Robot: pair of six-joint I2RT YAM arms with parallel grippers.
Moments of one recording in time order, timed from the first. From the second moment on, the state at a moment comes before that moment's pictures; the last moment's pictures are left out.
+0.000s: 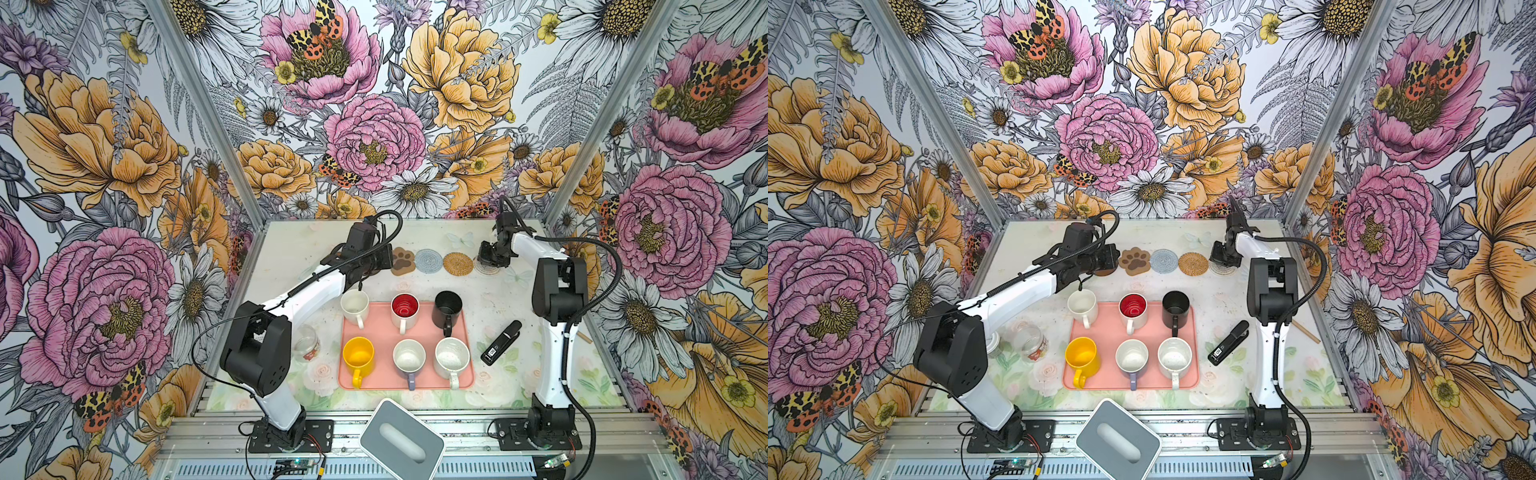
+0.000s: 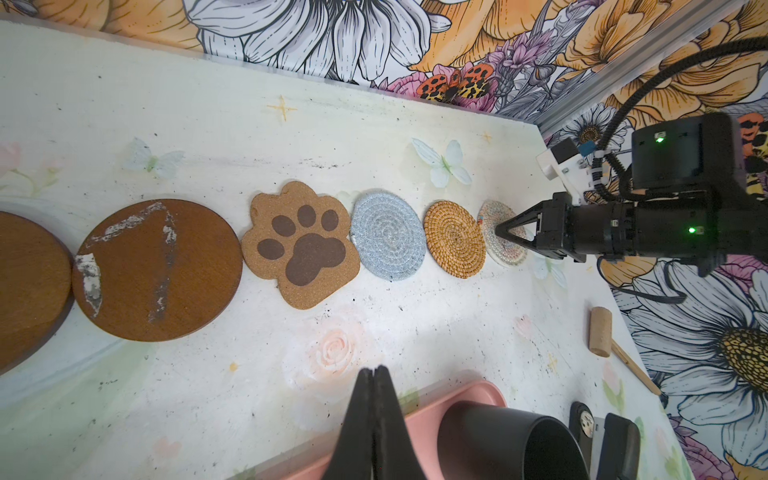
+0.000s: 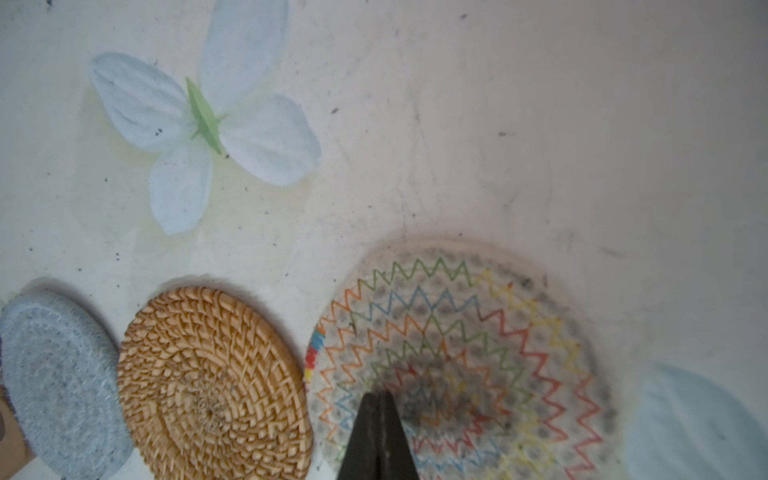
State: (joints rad) left arm -0.47 1.68 1.28 -0.20 0.11 -0.48; right arm -0.01 2.29 1.84 -0.74 -0.19 0.29
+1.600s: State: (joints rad) left arm -0.50 1.03 0.84 -0.17 -0.02 -0.36; right arm 0.64 1.11 0.91 -0.67 0.13 0.51
